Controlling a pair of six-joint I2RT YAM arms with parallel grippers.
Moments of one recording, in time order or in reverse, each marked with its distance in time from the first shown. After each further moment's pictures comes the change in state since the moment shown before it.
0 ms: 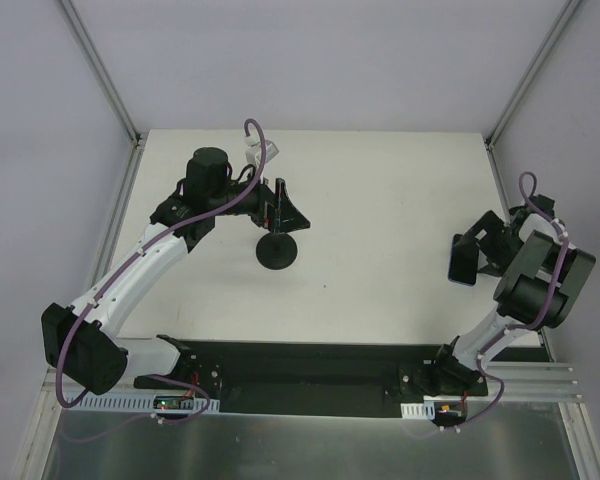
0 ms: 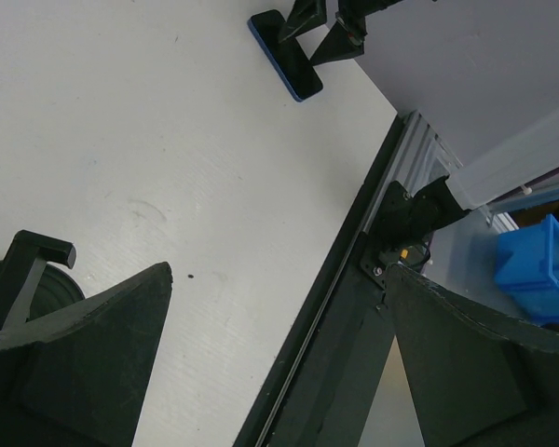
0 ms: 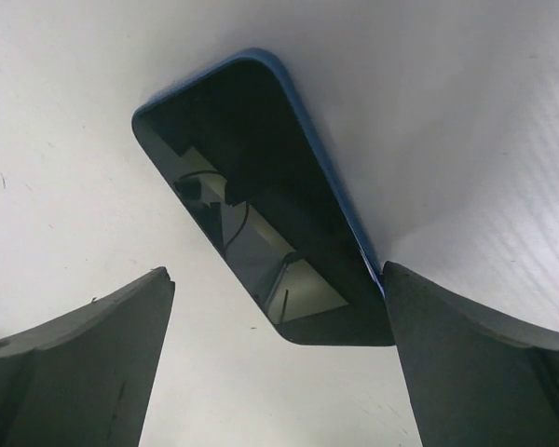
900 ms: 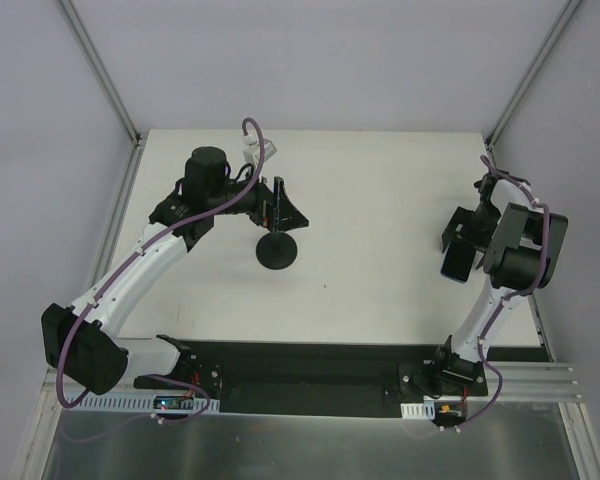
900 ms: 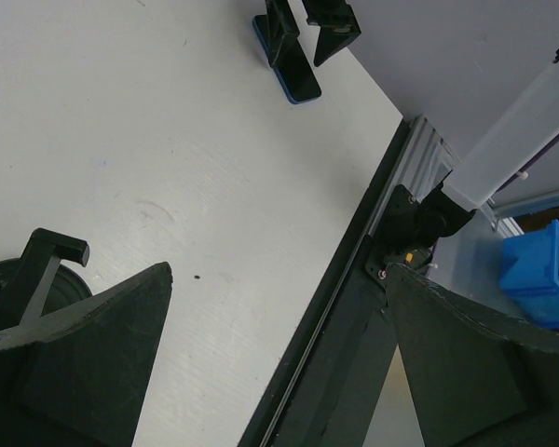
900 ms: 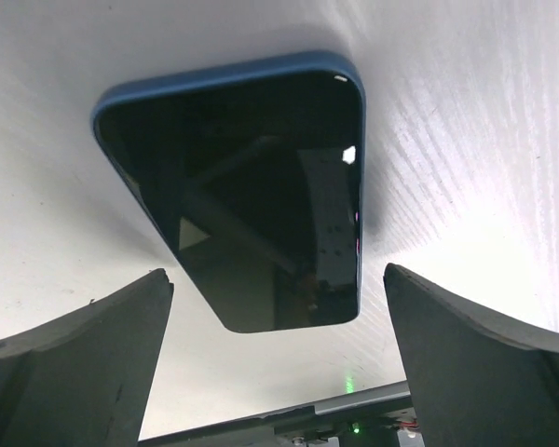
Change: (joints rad) left arm 0.013 0.000 0.000 0.000 -0.006 0.005; right arm 0.258 0.268 0.346 -0.381 0.352 -0.031
